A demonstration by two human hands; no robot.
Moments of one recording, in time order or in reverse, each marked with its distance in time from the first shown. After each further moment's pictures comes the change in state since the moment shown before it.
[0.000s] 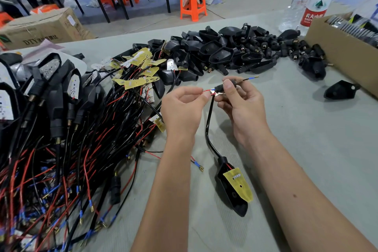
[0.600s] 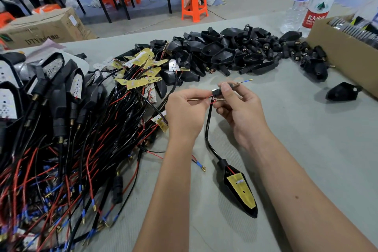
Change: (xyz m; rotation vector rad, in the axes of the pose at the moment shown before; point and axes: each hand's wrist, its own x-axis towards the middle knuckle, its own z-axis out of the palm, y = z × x) left_hand 0.005 -0.007 -0.003 0.099 -0.103 0.179; right_hand -0.002 0.000 0.002 0.000 -0.038 0.118
